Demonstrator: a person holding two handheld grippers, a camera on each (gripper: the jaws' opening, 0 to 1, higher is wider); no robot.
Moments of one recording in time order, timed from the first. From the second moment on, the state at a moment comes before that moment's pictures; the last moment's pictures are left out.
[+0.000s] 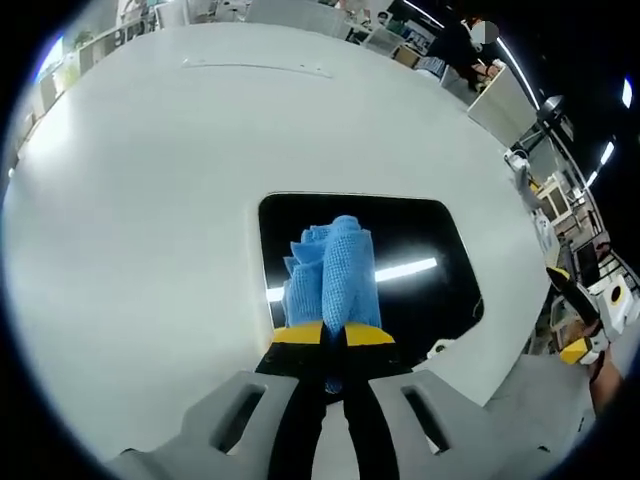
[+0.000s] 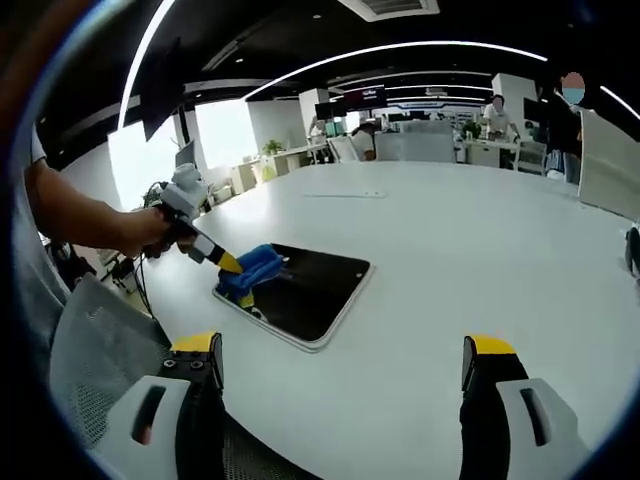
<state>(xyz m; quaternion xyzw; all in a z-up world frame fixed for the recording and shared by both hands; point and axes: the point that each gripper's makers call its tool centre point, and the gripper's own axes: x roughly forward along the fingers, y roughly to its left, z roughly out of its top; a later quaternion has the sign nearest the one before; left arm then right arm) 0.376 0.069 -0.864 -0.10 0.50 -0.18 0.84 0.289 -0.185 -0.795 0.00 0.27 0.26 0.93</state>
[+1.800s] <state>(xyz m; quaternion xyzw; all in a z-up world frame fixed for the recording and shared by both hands) 0.467 0.070 -0.865 -0.09 0.49 -0.18 0.85 0.293 -0.193 -0.795 0.01 0.27 0.24 0.93</state>
